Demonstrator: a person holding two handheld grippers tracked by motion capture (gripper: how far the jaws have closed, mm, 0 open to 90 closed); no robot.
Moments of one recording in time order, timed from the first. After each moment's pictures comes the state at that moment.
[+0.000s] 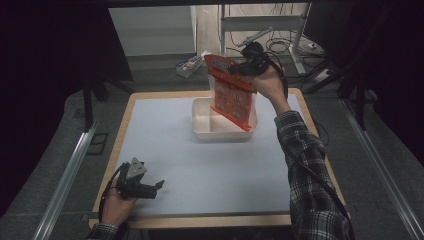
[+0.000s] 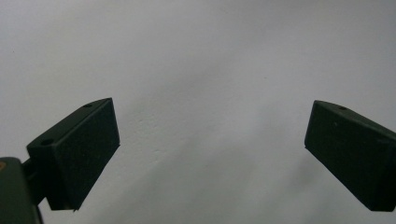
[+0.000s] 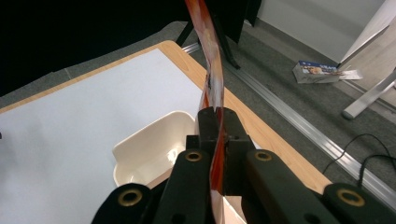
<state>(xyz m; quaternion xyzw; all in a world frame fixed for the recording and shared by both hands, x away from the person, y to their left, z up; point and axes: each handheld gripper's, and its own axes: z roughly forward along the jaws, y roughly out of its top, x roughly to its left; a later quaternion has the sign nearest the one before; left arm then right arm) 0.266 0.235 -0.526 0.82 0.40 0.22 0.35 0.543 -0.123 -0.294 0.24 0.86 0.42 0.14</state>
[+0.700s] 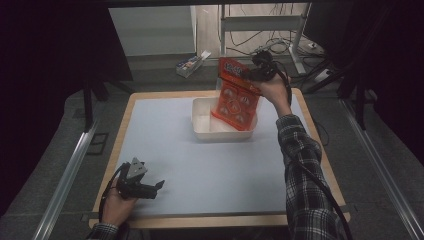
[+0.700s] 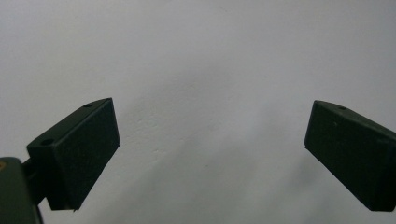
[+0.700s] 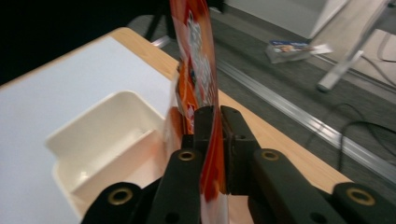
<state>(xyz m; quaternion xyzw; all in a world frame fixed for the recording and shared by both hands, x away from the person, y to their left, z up) 0.267 0.235 -0.526 0.82 0.40 0.22 0.34 0.574 -0.158 -0.338 0.31 0.84 0.40 0.17</state>
